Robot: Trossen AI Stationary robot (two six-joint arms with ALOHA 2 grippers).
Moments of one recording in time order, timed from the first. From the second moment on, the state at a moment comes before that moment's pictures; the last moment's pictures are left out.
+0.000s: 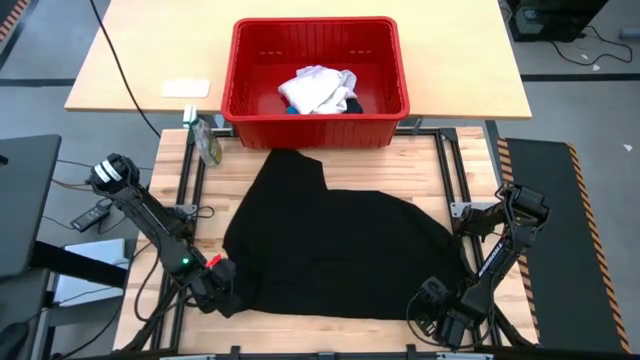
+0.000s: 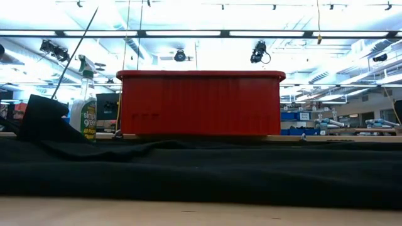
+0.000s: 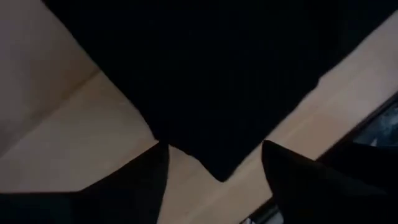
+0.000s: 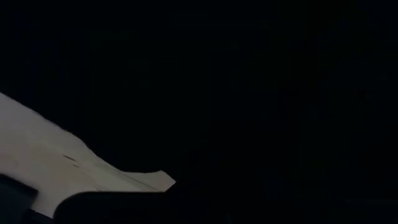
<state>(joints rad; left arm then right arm) -0.89 1.32 0.65 -0.45 0.02 -1.84 1.07 1.71 0.94 -0.74 -0.05 2.07</state>
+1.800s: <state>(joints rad) -0.65 1.15 0.74 -0.65 -0.13 -1.58 1.05 1.51 1.04 -1.08 0.28 1.92</state>
